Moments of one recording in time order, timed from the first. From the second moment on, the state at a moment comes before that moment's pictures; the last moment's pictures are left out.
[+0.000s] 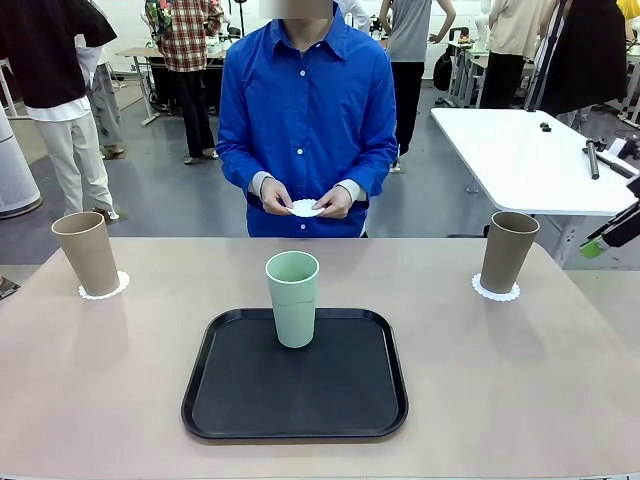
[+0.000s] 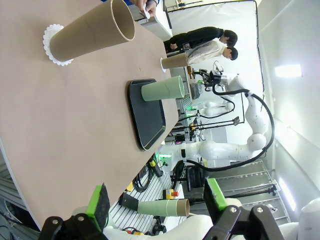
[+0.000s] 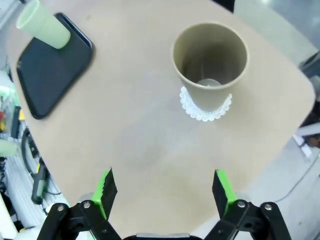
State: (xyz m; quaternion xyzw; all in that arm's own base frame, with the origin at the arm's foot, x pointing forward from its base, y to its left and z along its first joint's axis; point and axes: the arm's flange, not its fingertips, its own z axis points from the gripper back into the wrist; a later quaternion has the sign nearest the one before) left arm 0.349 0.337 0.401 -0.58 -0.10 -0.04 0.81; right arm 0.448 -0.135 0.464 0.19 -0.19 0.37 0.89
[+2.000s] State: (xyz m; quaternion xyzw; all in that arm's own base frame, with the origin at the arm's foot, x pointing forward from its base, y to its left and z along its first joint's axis) left arm 0.349 0.338 0.401 -0.58 -0.10 -0.04 0.81; right arm 0.437 -0.072 0.518 0.13 -0.16 0.31 0.93
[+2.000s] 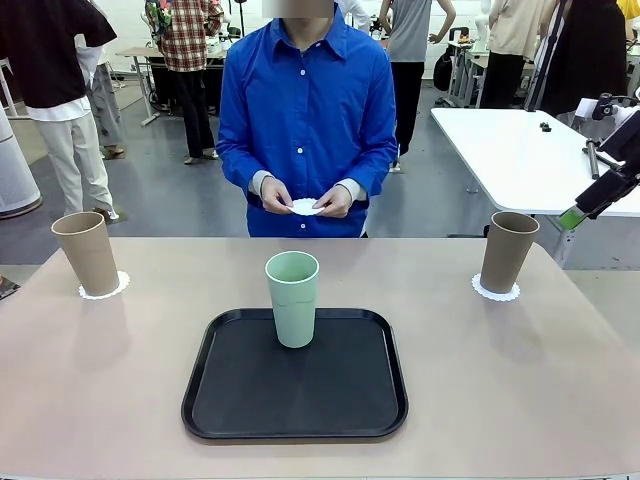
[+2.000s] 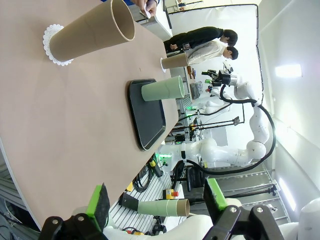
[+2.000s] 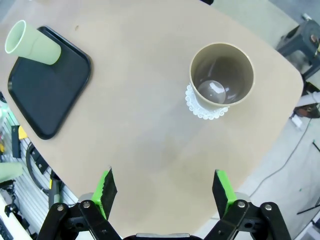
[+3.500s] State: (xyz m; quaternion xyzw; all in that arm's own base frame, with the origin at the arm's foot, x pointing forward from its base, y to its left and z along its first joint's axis) left arm 0.349 0.338 0.401 -0.58 -0.10 -0.04 0.81; right arm 0.380 -0.260 0.433 0.51 -0.16 0.06 0.84
